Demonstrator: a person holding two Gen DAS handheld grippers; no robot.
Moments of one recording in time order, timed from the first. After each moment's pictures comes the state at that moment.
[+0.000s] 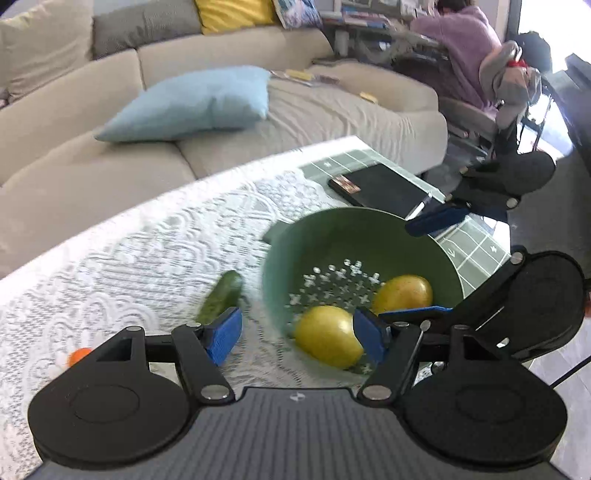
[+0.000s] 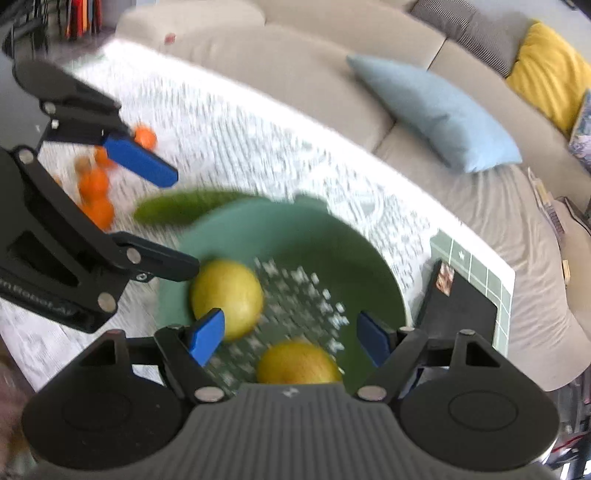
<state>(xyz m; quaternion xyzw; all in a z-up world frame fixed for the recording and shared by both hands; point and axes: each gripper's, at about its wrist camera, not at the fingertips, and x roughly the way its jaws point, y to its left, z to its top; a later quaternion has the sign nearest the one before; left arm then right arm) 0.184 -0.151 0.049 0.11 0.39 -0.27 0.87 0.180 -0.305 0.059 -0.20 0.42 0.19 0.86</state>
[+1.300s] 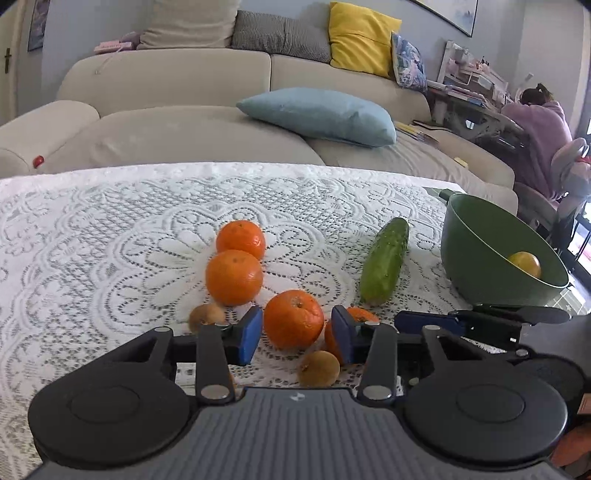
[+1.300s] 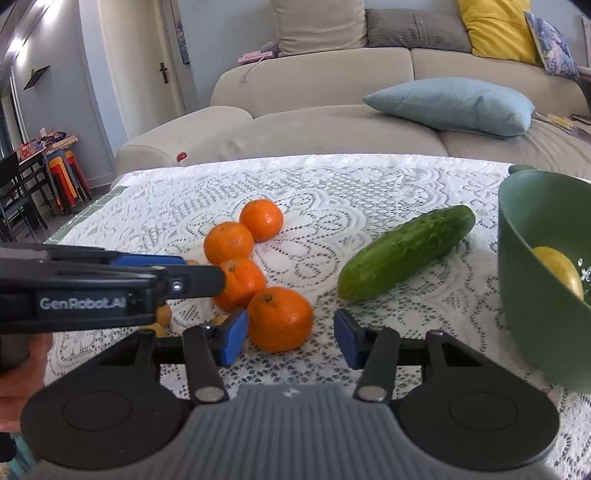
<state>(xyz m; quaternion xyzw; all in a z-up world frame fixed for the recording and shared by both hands) 0.145 0.033 -0.045 -0.03 0.34 -0.17 0.93 0.142 -0.144 -0.060 0.03 0.33 0.19 0.92</state>
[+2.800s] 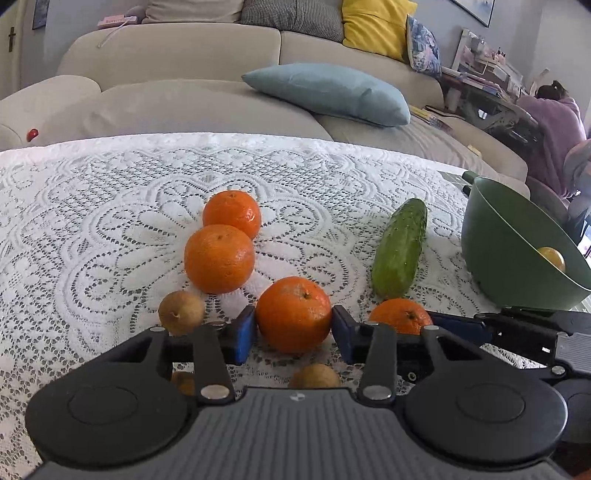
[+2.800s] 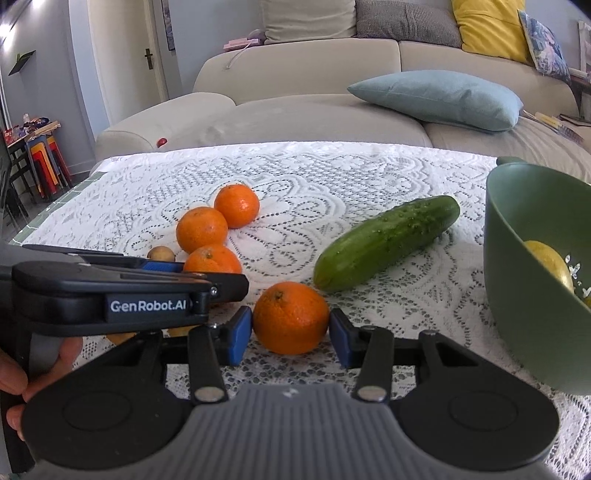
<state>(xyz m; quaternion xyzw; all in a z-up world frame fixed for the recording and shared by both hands) 0.171 0.021 -0.070 -0.04 0.37 -0.15 0.92 0.147 -0.147 -0.065 0.01 0.35 0.16 0.92</state>
